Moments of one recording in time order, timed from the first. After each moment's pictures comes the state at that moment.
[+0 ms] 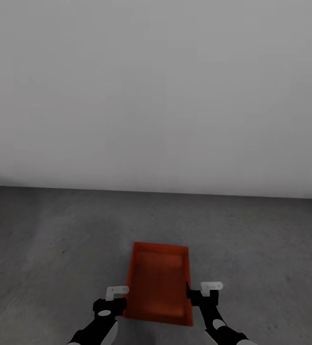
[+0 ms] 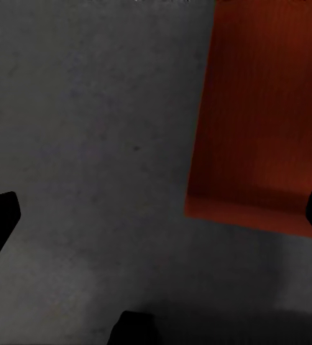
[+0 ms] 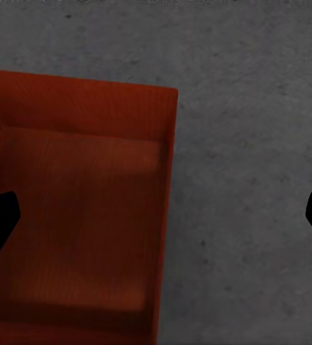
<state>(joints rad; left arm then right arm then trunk) -0.51 -0.15 -0.04 -0.31 -0.01 0.00 0.31 -0.57 0.09 0.24 -0.09 -0.14 -0.52 -0.15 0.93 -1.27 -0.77</state>
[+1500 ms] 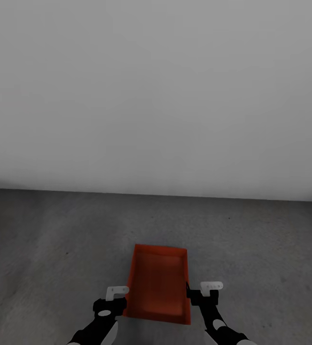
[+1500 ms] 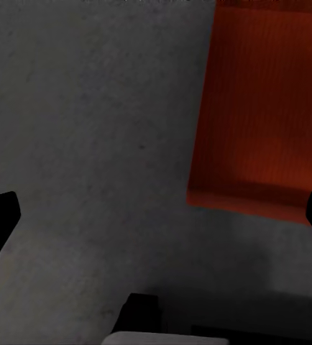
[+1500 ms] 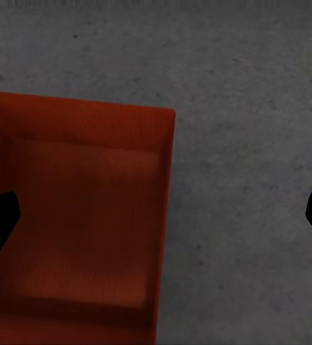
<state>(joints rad) -0.51 -0.15 -0.04 -0.31 -0.01 0.00 0.31 -0.57 0.09 0.24 -0.09 -0.14 -0.53 -0.15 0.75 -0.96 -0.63</state>
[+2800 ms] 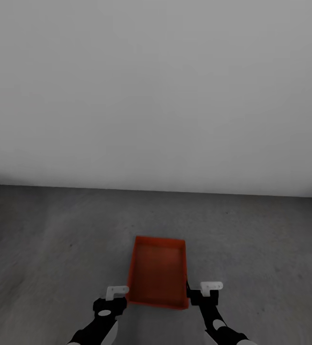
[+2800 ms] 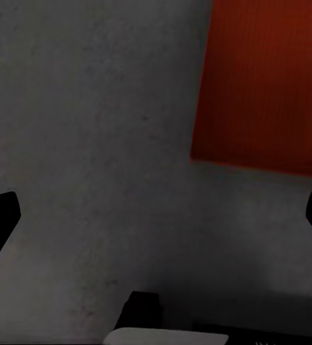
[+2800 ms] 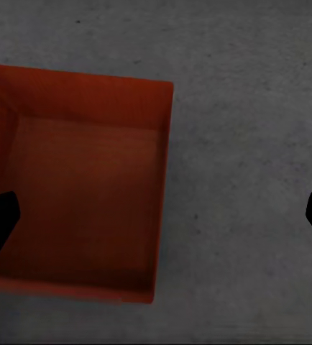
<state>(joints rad) -0.51 -0.15 -0.04 -0.31 -0.01 0.00 0.31 -0.57 0.09 0.24 -0.09 -0.14 -0.53 -0.15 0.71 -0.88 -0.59</state>
